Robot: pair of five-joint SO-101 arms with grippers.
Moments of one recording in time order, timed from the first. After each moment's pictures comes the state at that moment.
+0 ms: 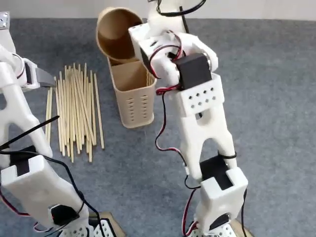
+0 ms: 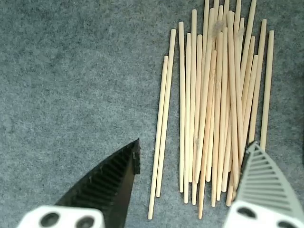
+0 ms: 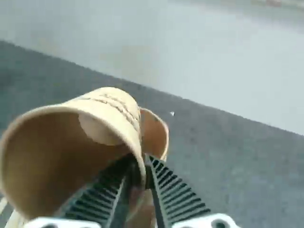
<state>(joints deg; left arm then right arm) -31.9 17.5 -39.9 99.5 -7.2 -29.2 13.5 -57.0 73.6 1.8</state>
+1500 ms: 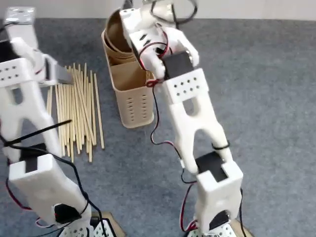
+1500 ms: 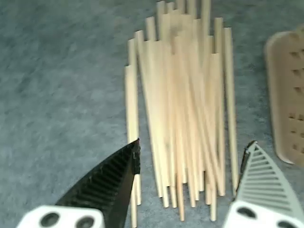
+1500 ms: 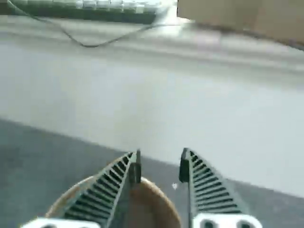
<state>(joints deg) -23.9 17.5 -39.9 99.5 -7.2 -29.3 19.5 -44.1 42.3 1.7</state>
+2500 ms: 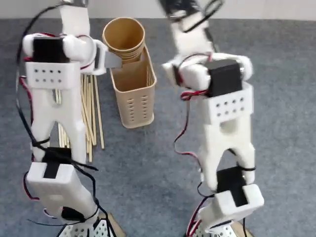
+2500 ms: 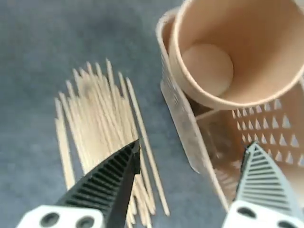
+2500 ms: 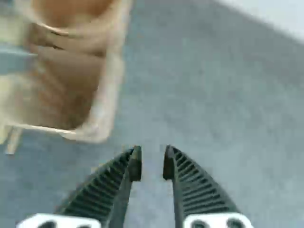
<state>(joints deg) -3.6 12.7 -46.8 100.5 2.3 -17.6 3.8 -47.5 99.7 12.0</state>
